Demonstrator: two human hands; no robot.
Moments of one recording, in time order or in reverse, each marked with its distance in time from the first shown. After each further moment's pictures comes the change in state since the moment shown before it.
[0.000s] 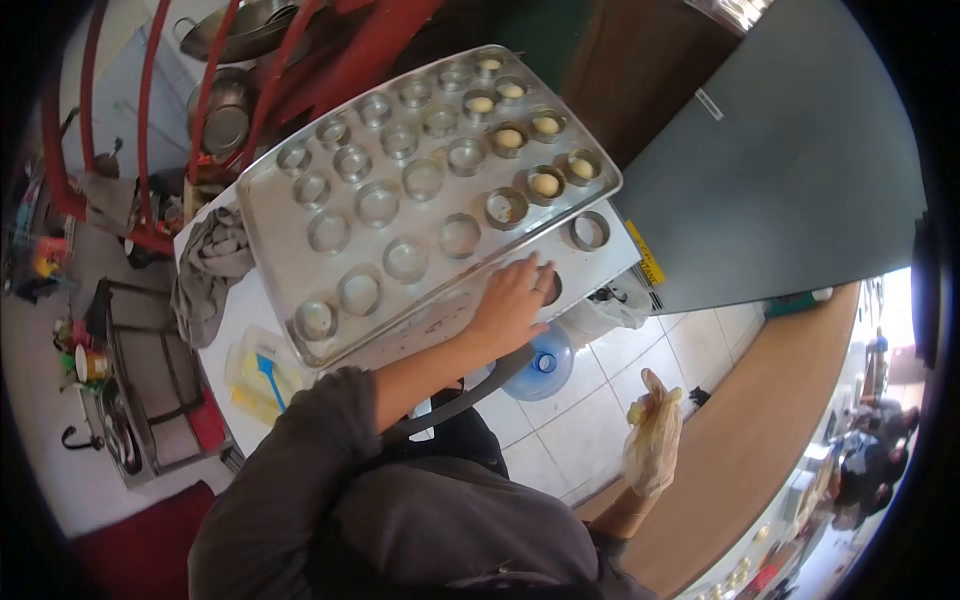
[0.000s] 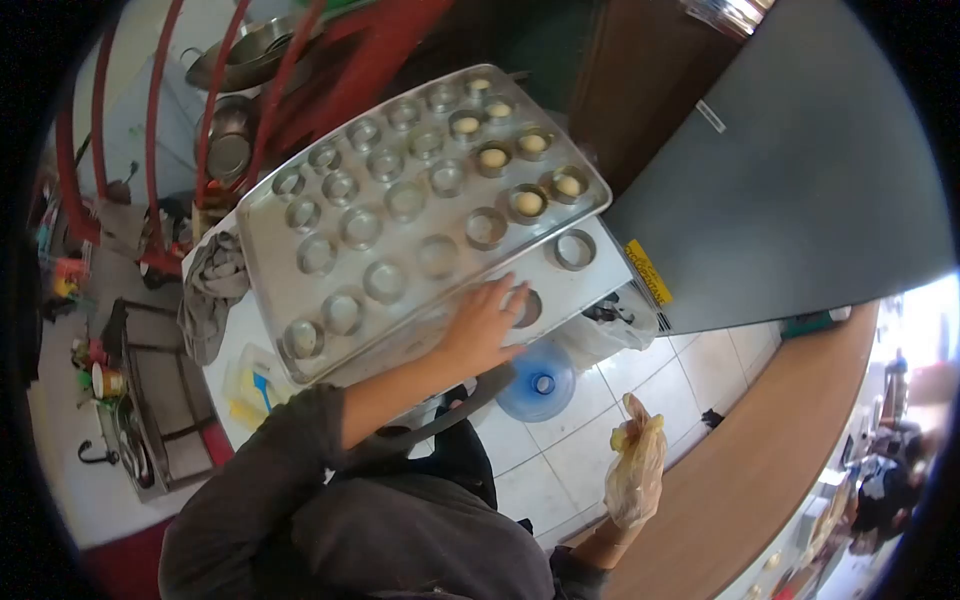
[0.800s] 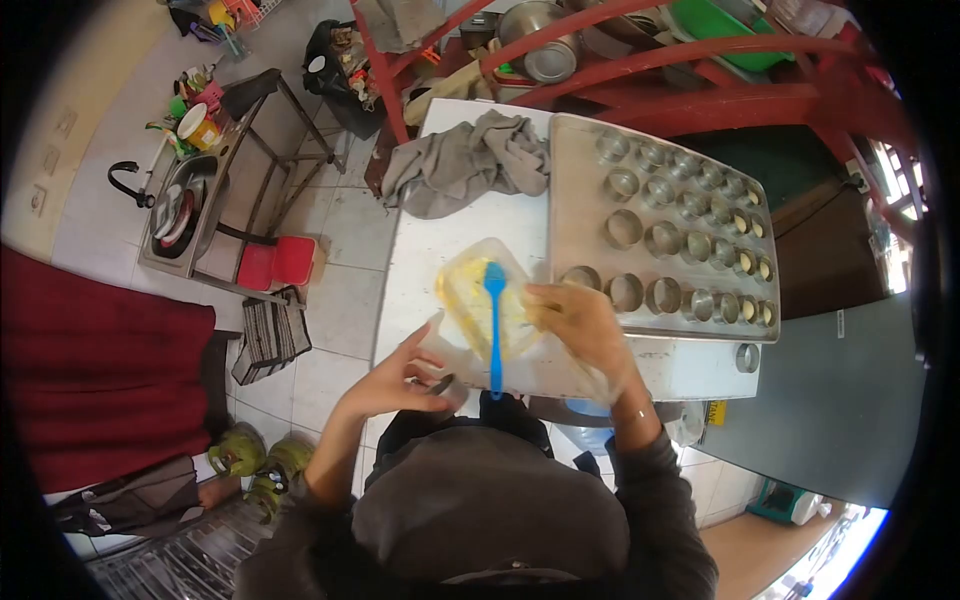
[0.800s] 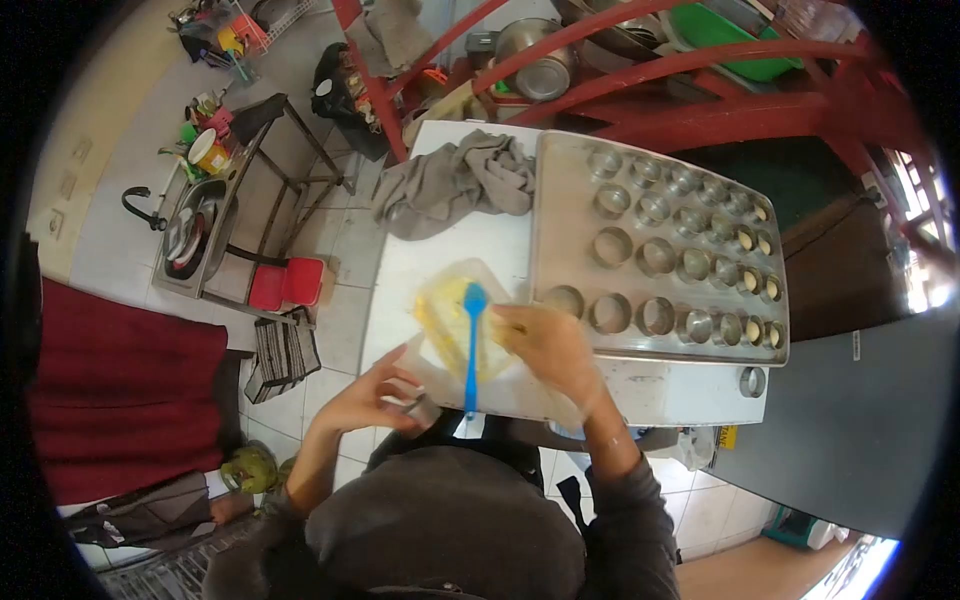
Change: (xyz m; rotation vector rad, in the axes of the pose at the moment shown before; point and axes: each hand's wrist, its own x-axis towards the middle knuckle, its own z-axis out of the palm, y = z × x) left_hand -0.418 -0.031 -0.232 -1.182 0.278 -1.090; right_hand -0.129 -0.018 0.386 -0.573 -1.415 -0.646
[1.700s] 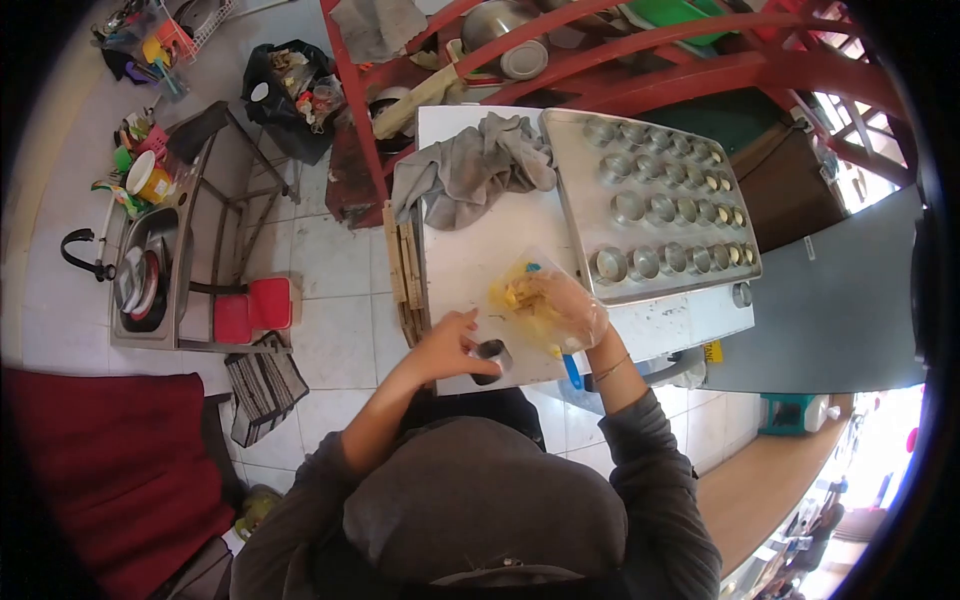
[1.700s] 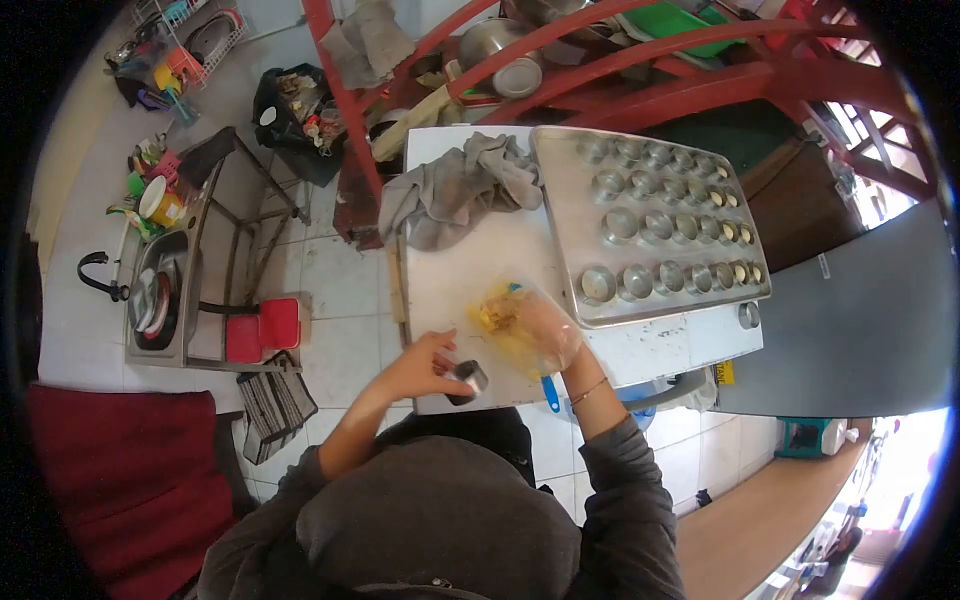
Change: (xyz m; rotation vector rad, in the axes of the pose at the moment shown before) left_hand 0.066 -0.012 -0.086 0.364 -0.147 0.148; right_hand 0.045 0.004 0.097 -0.202 -0.028 -0.343
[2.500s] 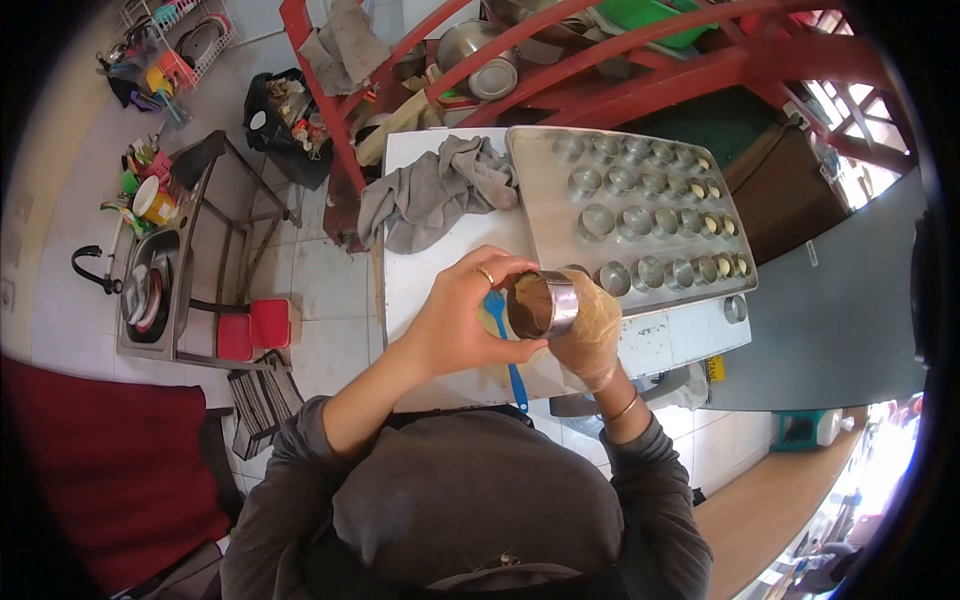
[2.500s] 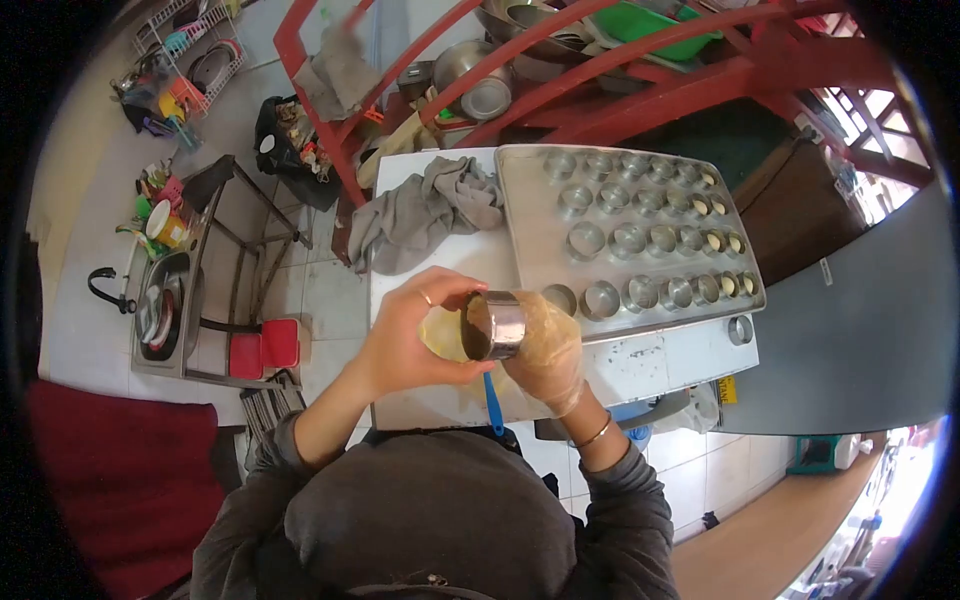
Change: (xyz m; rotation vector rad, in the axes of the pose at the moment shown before) left_hand 0.034 0.177 0.035 0.252 0.233 0.746; right_hand -0.032 -0.051 -0.066 -0.300 0.623 0.069
